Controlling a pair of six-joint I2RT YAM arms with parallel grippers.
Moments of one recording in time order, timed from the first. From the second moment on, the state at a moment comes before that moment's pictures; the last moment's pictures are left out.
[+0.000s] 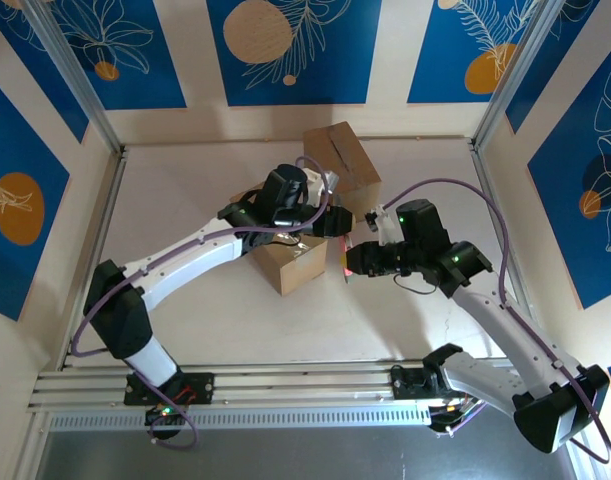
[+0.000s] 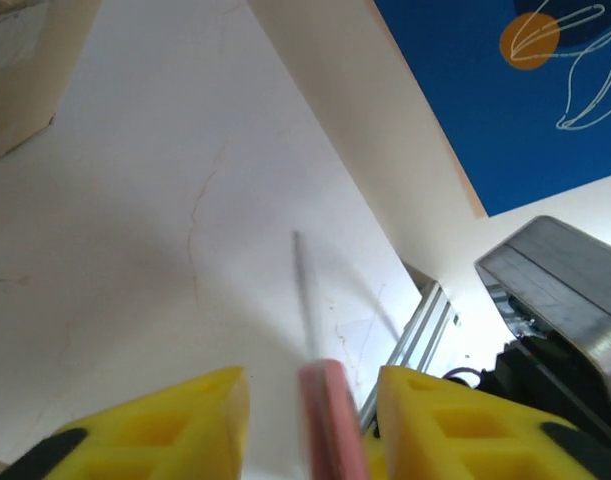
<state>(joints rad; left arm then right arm) -0.82 1.62 1.41 -0.30 0.43 -0.64 0.49 0.98 0.96 -0.76 -0.50 0.42</state>
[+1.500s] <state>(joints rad) -0.82 1.36 1.22 0.30 0.58 -0.79 0.45 0.88 0.87 0.14 -0.98 0.85</state>
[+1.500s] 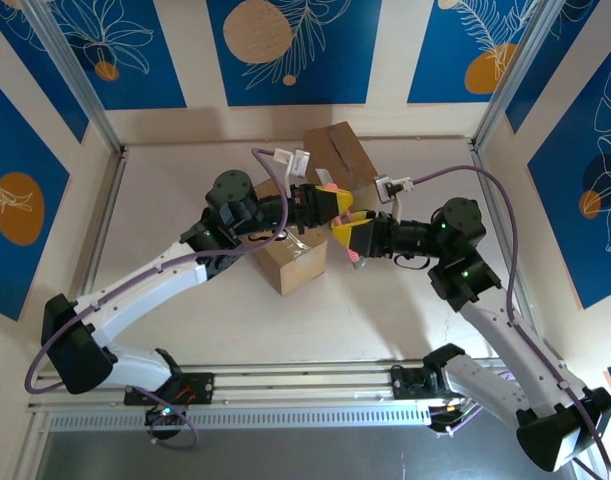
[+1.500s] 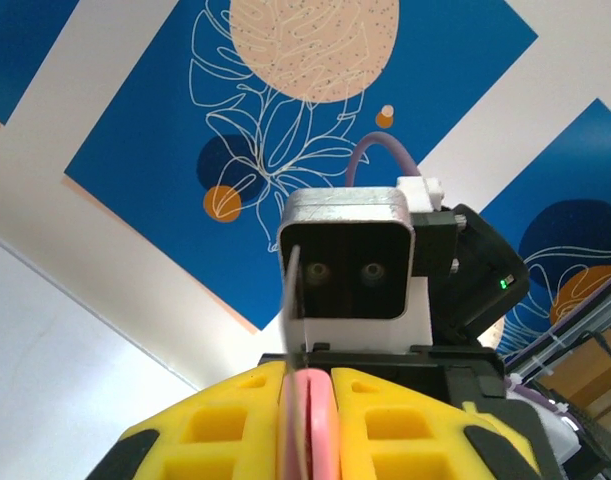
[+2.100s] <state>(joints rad) -0.83 1.36 1.21 0.35 0.58 -0.82 0.47 0.88 0.84 0.21 -0.89 0.91</state>
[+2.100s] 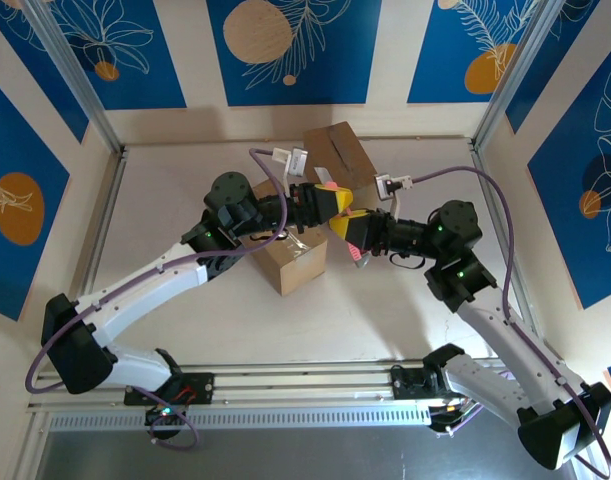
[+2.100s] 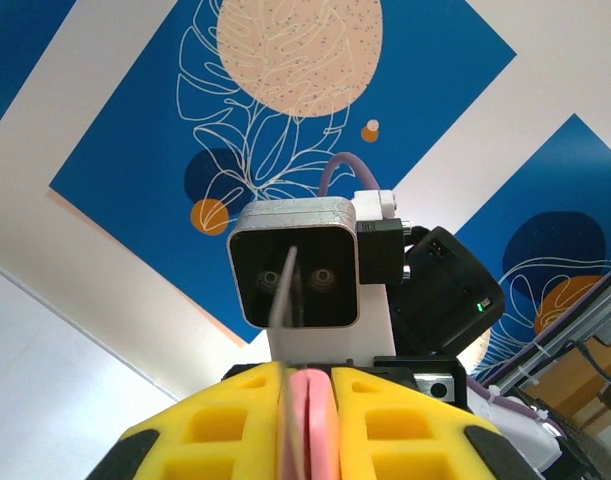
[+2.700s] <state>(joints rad) -0.82 1.26 1.18 0.15 0.43 -0.71 0.47 0.88 0.90 0.09 -0.77 0.88</state>
